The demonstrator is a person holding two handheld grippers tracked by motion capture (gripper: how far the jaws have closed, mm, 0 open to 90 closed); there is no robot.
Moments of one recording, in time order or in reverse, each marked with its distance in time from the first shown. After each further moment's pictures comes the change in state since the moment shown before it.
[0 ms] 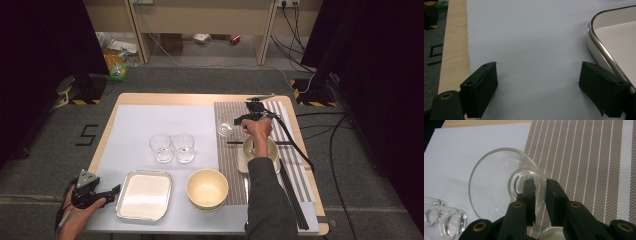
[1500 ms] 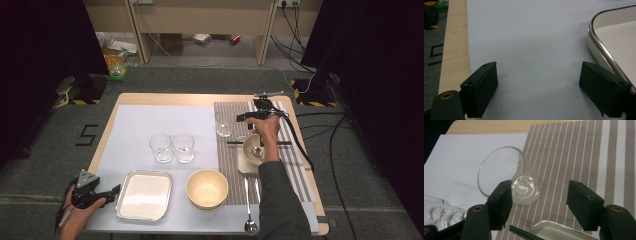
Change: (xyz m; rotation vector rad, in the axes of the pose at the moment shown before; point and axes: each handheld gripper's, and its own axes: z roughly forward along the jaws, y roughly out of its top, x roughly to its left) left arm 0.000 0.000 0.000 0.001 0.002 0.000; right arm -0.009 0.003 -0.027 -0.040 -0.008 -0.025
